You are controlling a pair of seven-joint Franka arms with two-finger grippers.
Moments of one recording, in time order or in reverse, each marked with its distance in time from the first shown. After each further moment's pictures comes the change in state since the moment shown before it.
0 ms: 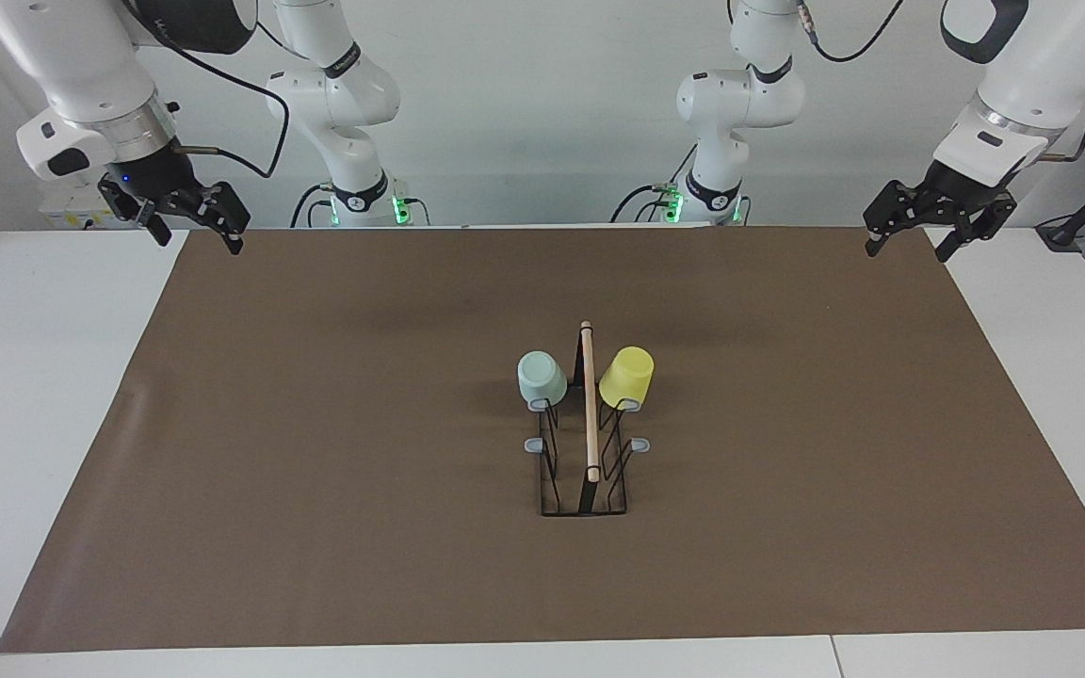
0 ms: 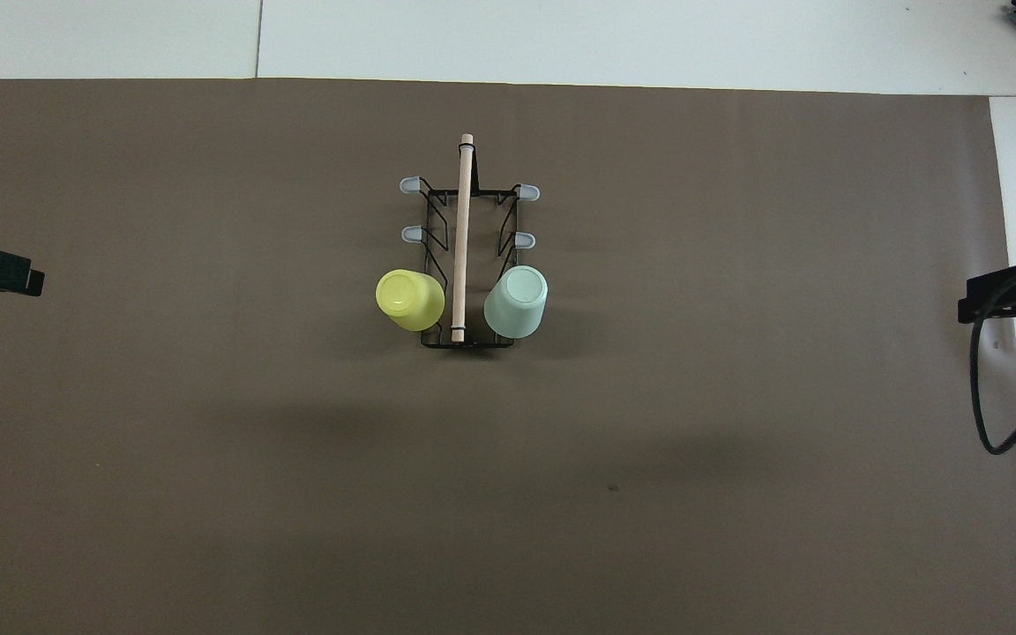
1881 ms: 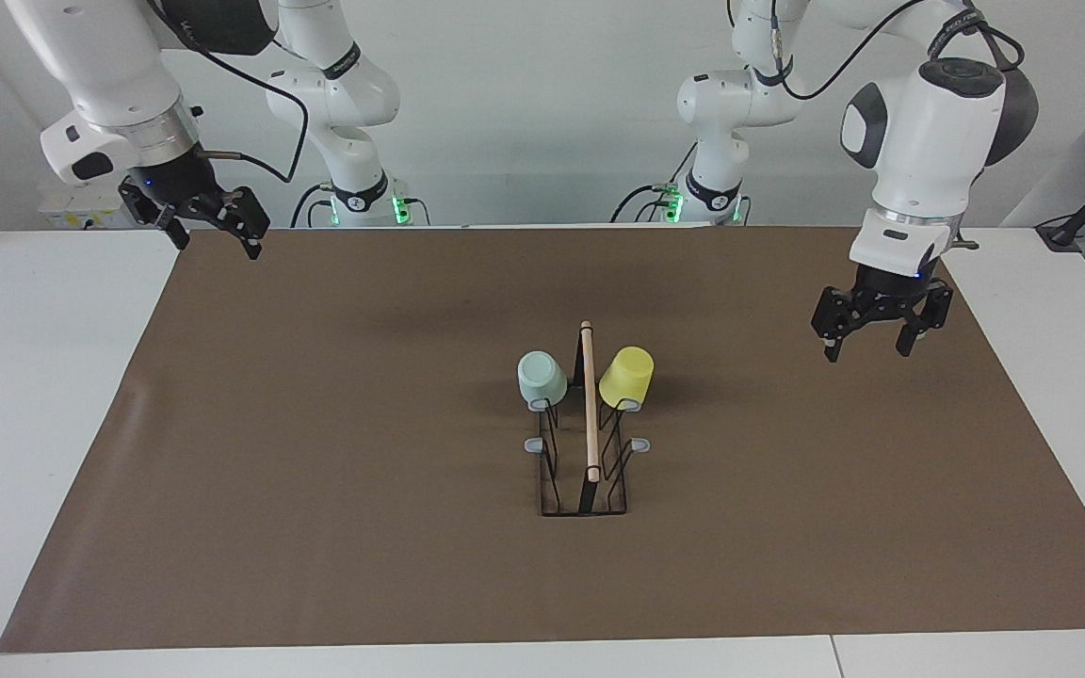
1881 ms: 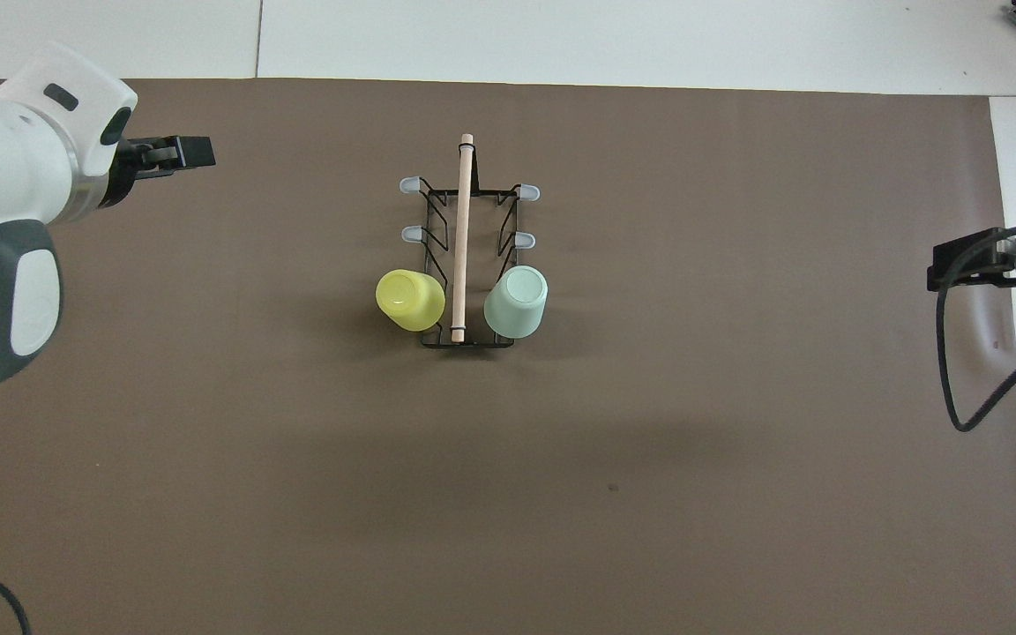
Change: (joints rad) left arm 0.072 0.054 -0.201 -0.196 0.155 0.498 -0.246; right arm -0.065 0.019 0.098 0.017 -0.001 -0.001 0.051
